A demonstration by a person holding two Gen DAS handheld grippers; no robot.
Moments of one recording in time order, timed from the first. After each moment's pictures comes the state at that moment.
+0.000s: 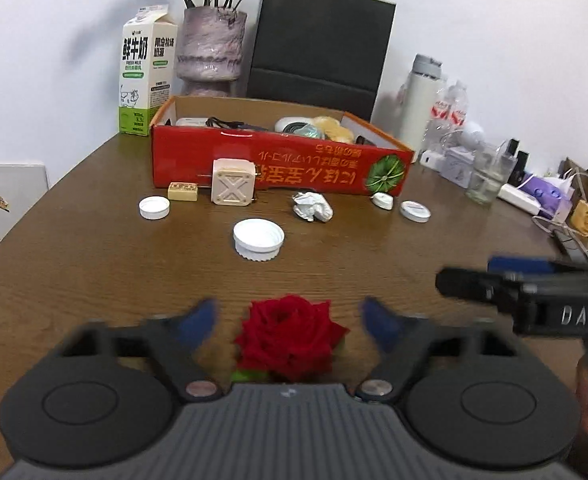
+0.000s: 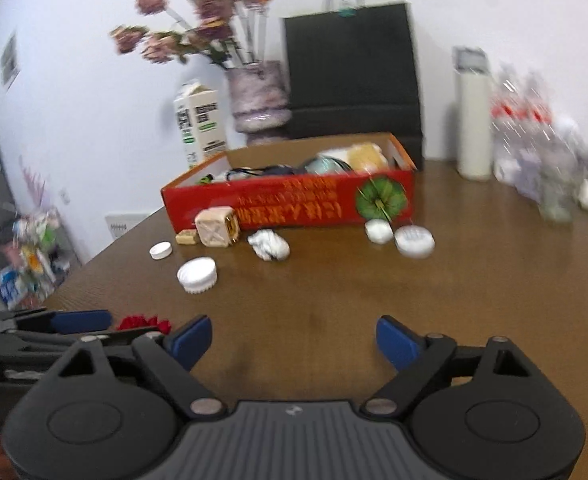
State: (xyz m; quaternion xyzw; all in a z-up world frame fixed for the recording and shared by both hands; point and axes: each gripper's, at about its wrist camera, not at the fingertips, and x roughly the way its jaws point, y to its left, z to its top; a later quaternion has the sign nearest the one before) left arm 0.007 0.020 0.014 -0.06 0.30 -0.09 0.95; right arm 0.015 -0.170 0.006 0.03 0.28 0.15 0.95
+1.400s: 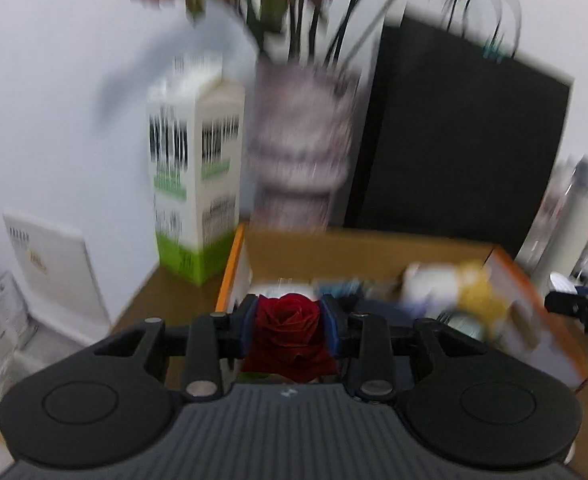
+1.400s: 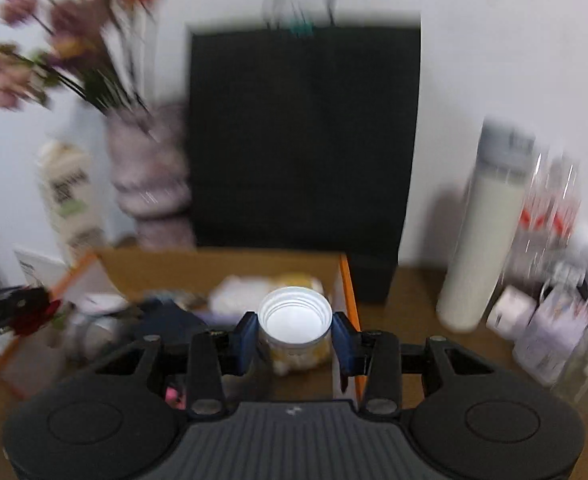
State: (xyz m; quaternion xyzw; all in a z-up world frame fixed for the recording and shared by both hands) left arm 0.269 0.073 0.075 -0.06 0.29 0.04 0.95; right arm 0.287 -0.168 0.067 0.00 0.30 0.05 0.95
